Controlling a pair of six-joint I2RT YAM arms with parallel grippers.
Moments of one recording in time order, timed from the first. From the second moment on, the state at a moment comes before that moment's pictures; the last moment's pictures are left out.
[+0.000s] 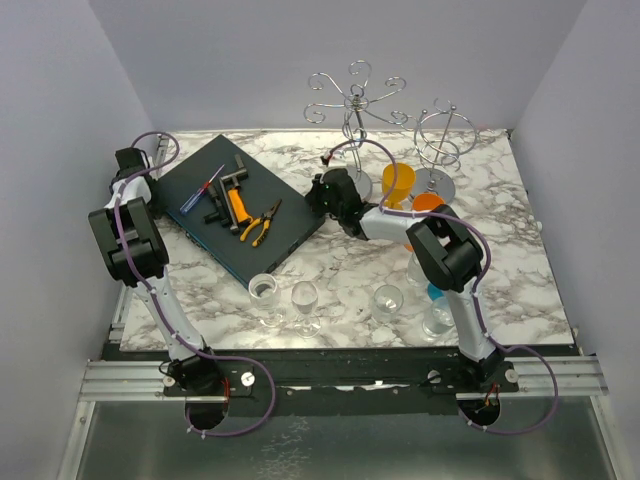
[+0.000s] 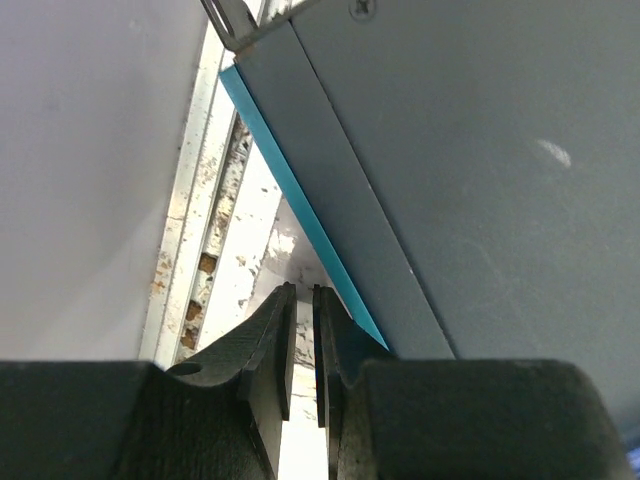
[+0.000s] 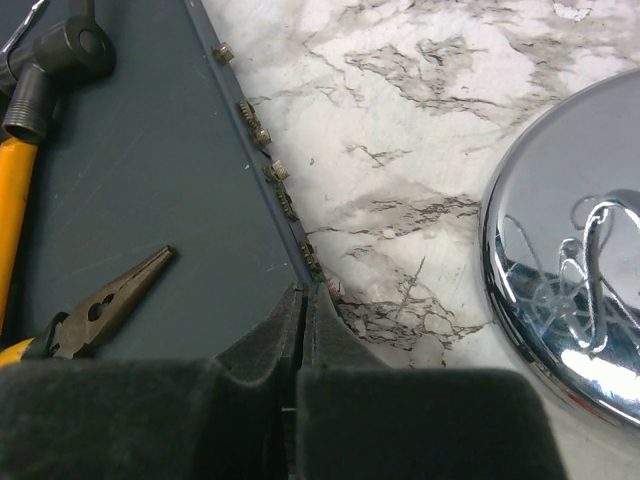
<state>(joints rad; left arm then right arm) 0.40 2.12 1.57 -0.46 -0.03 0.09 0.70 2.22 1.45 0.37 0.07 0.46</state>
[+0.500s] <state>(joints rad) 0.39 2.18 1.66 -0.48 -0.11 0.08 0.77 2.15 1.39 0.30 0.15 0.42</state>
